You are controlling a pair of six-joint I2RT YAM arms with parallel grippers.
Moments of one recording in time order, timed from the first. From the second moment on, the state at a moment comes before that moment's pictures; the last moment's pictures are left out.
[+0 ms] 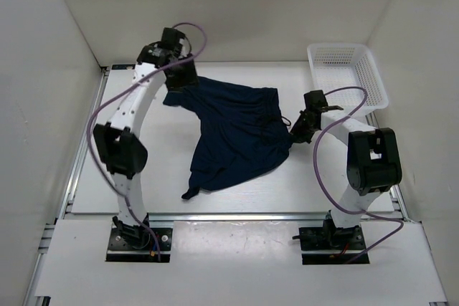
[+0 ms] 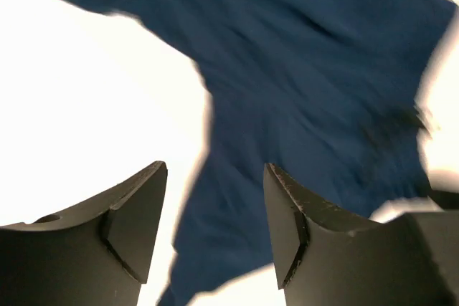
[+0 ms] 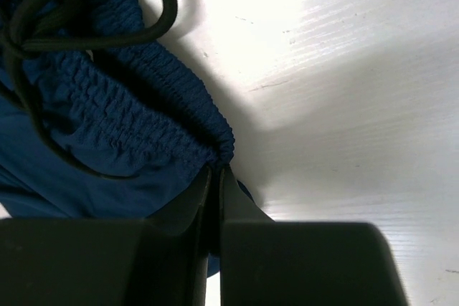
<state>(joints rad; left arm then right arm) -0.26 2.03 2.13 -1.09 -0.02 -0.45 0.18 1.73 1.08 -0.51 -0.14 0.69</state>
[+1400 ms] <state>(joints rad) -0.79 2.19 1.76 -1.07 -0.19 -0.67 0.16 1.66 0.93 -0.45 -0.18 0.64</state>
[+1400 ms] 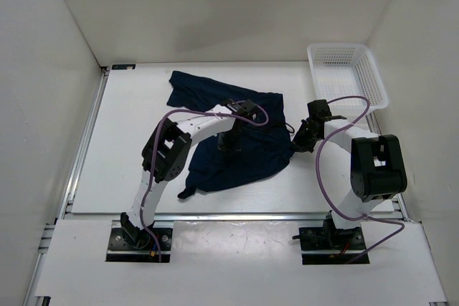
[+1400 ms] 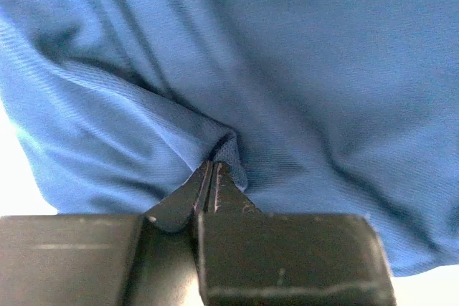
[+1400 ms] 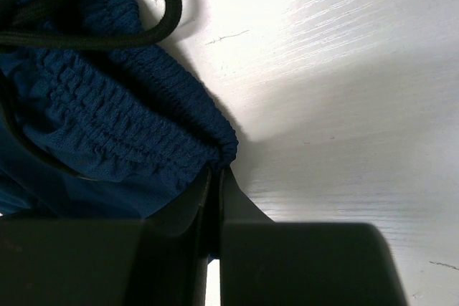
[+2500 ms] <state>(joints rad) -0.18 1.69 1.45 -1.07 -0.28 -0.58 0.15 1.65 0.92 -0.45 -0.23 0.61</state>
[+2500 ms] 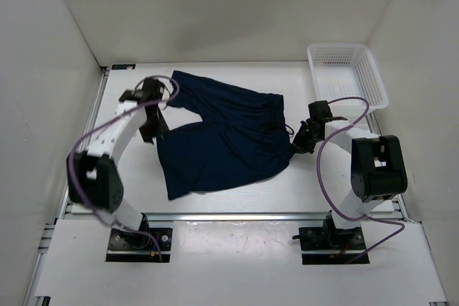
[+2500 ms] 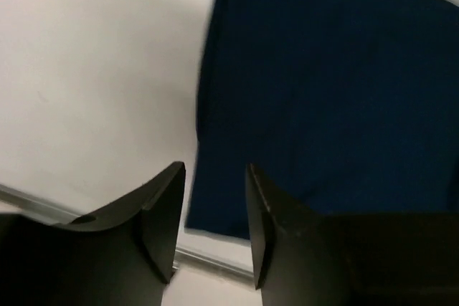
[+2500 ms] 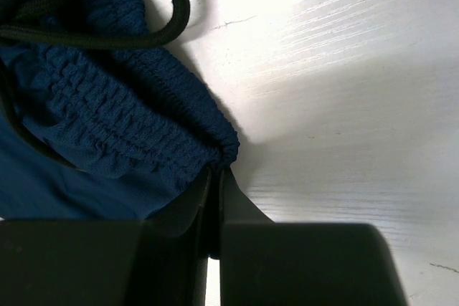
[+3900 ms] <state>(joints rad) -0.28 1.28 0.58 -0.80 0.06 -1.09 0.15 1.56 0.85 -0.46 -0.23 0.57</state>
